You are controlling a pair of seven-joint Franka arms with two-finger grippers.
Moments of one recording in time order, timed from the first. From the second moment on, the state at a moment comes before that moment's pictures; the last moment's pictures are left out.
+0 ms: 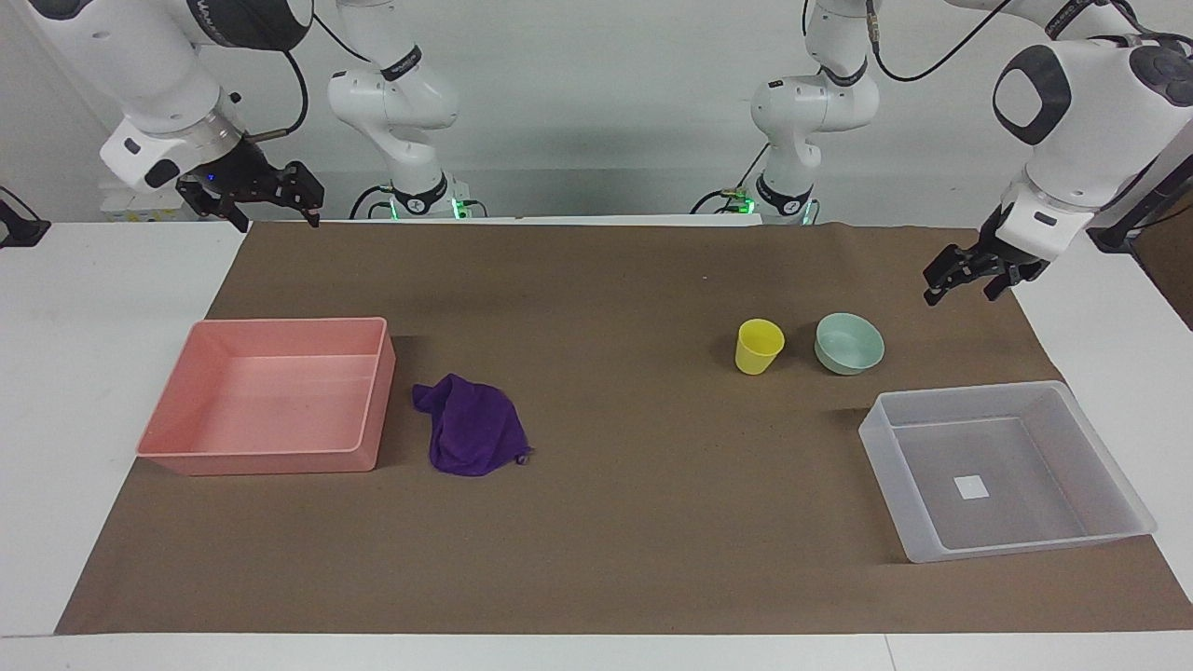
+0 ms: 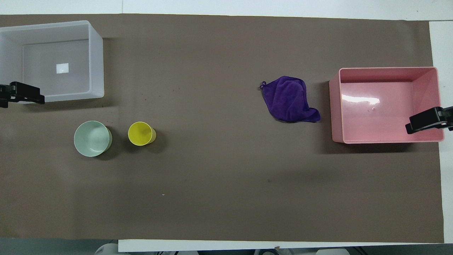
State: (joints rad) left arm -0.03 -0.05 0.02 -1.82 -0.02 1.76 0.01; right arm -0.10 -0.10 0.02 -1.66 0.00 1.37 -0.14
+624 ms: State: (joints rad) left arm -0.03 -0.05 0.02 -1.82 -0.02 1.76 0.01; right arm 0.06 0.03 0.03 -1.72 0.07 1.70 -0.03
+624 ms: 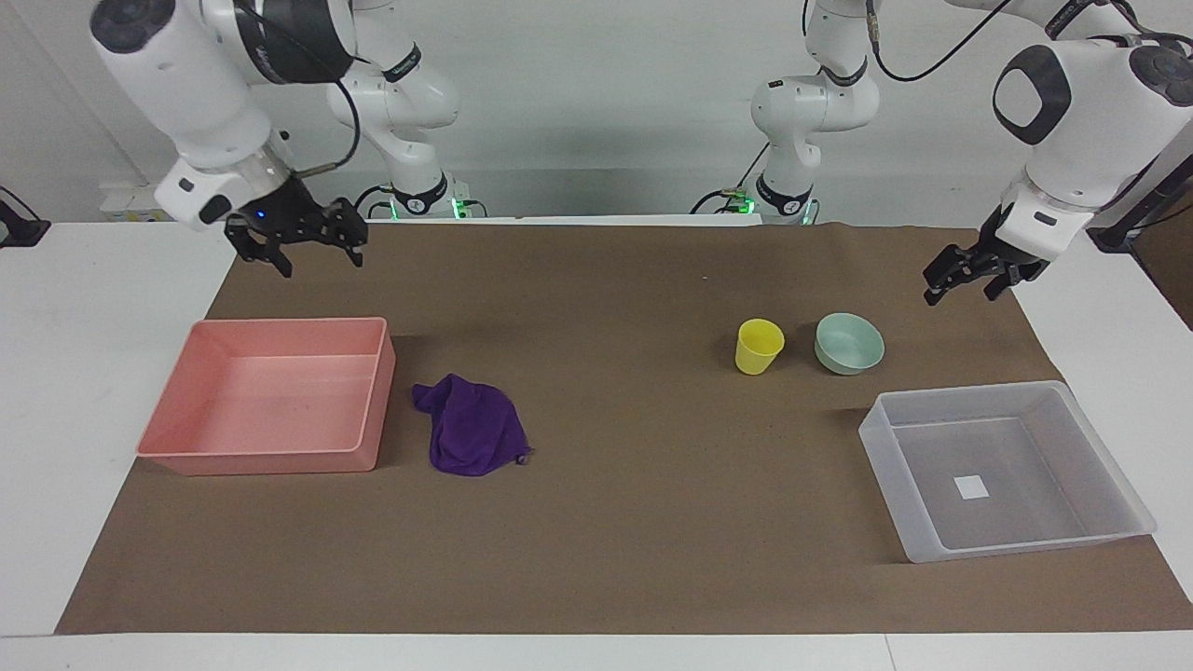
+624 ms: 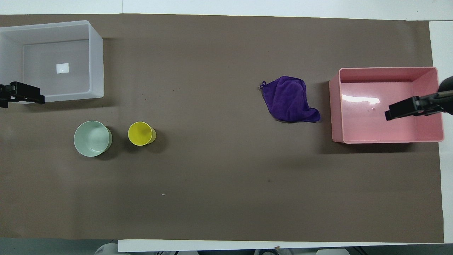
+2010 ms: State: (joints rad) left arm -0.14 -0.09 0.02 -2.27 0.09 2.07 -0.12; right arm 0.20 0.35 0.03 -1.88 0.07 2.23 0.10
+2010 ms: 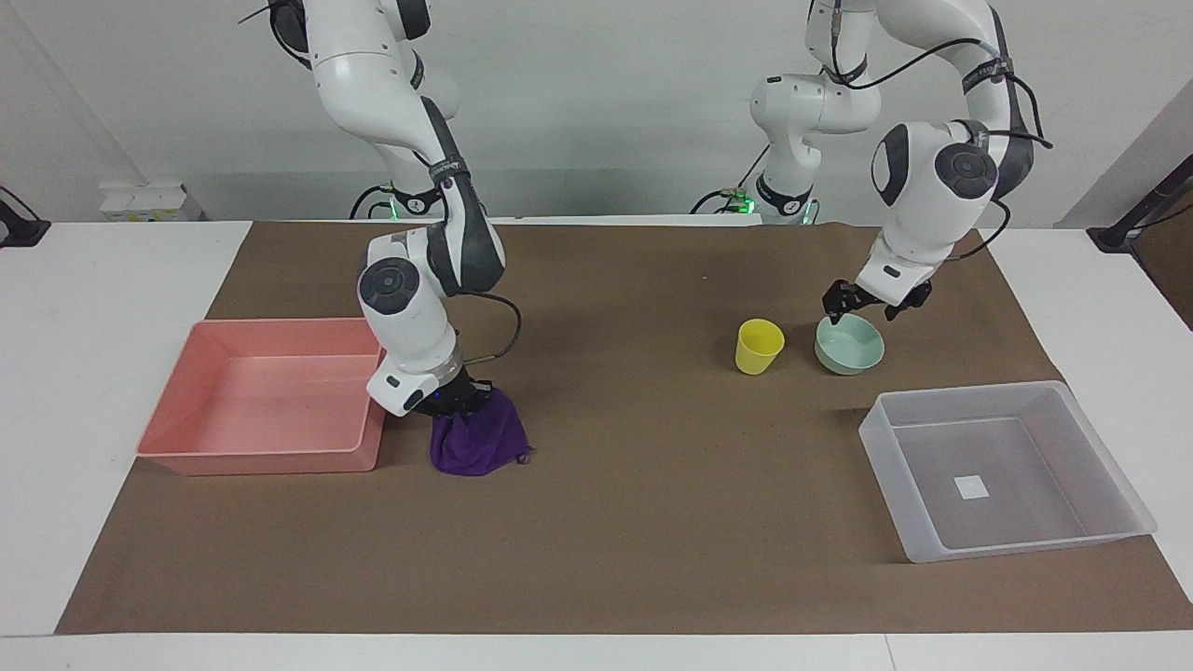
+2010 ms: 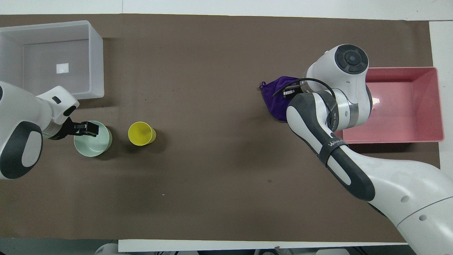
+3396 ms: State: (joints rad) left arm -0.02 0.07 0.03 -1.77 -0.03 1.79 -0.10; right arm -0.19 0.04 0.01 -1.82 0.03 1.81 -0.16
